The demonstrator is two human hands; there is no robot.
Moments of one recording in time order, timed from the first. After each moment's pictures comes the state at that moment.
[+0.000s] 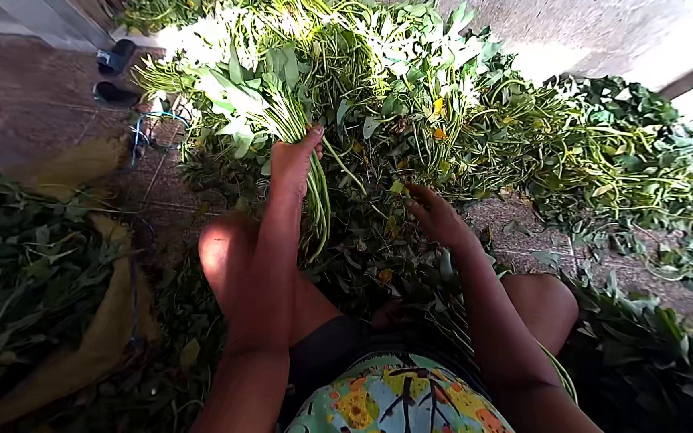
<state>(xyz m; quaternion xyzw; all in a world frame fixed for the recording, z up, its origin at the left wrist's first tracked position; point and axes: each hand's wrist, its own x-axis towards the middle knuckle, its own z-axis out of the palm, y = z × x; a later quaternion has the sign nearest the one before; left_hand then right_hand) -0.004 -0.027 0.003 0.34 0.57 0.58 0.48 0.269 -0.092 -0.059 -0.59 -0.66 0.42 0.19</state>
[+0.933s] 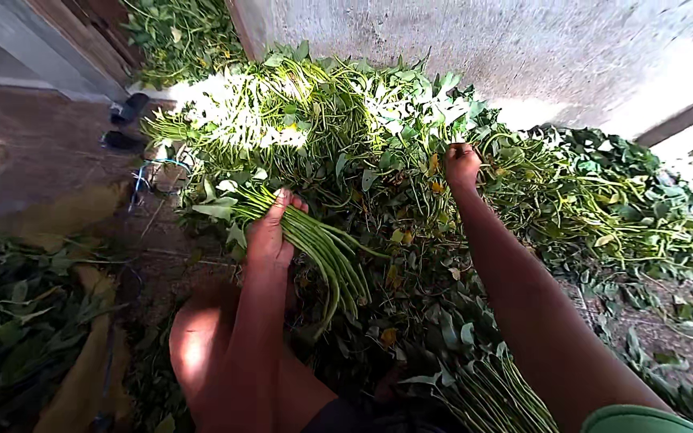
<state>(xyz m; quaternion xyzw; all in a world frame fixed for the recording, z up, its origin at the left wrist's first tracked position) -0.019 -0.025 0.008 0.14 0.45 0.72 0.52 0.328 0.154 -0.078 -0.74 -0.54 0.19 0.36</state>
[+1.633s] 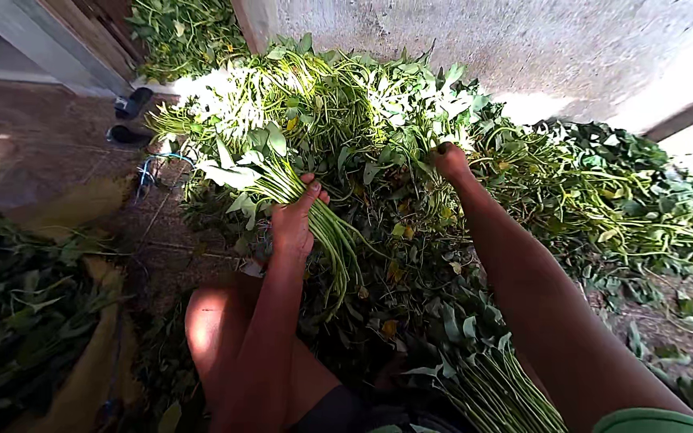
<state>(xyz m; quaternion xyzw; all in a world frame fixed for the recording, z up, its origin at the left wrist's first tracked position) 0.005 -0.027 0.001 0.24 0.47 0.68 0.51 0.318 0.154 -0.065 -0.73 -0.58 0.29 0.23</state>
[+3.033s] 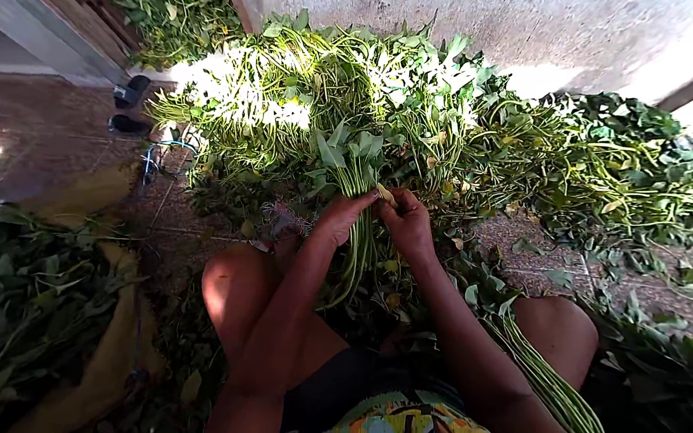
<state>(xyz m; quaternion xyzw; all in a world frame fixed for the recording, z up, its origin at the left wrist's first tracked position) 0.045 -0.049 -0.012 0.36 0.59 0.35 0.63 0.183 -0.076 -0.037 -0.57 -0.54 0.41 0.47</state>
